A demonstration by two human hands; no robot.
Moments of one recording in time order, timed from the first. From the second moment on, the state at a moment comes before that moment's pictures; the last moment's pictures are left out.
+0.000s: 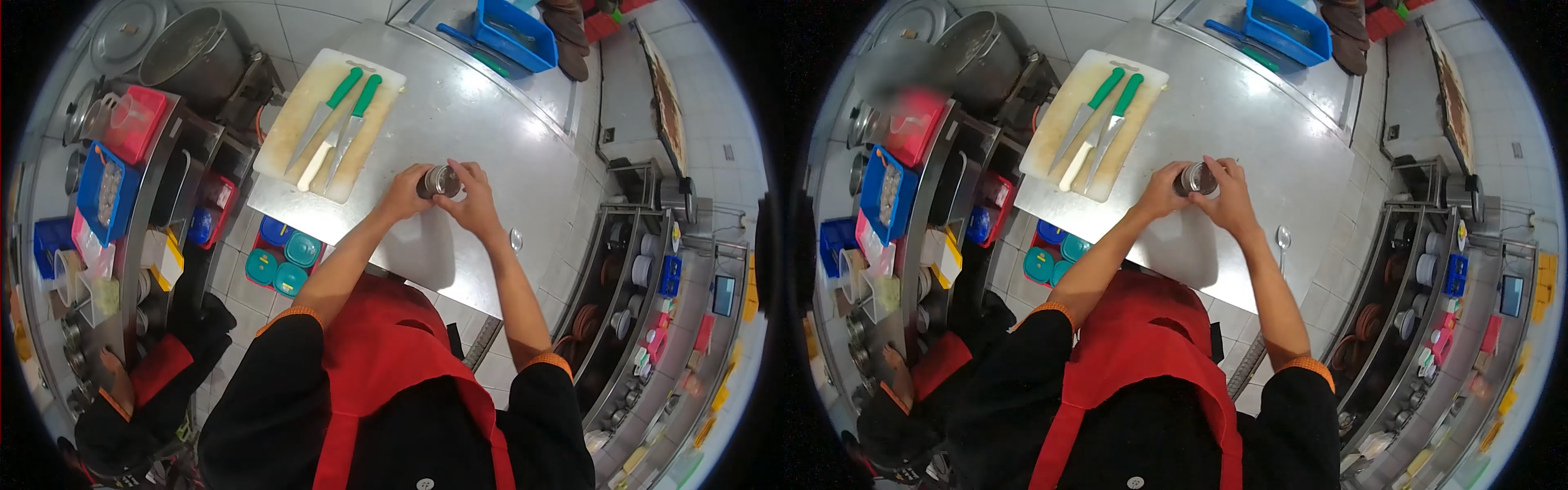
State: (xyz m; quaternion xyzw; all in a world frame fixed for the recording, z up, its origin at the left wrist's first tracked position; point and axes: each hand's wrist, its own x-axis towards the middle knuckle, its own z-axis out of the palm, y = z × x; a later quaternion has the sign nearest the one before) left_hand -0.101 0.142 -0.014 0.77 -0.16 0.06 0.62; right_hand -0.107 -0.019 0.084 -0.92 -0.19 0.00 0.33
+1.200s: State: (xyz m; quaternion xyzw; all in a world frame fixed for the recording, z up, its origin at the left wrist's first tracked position) left_hand -0.409 0.271 0.110 0.80 0.28 0.46 0.25; right_hand -0.298 0.211 0.192 -0.74 -0.52 0.26 0.33
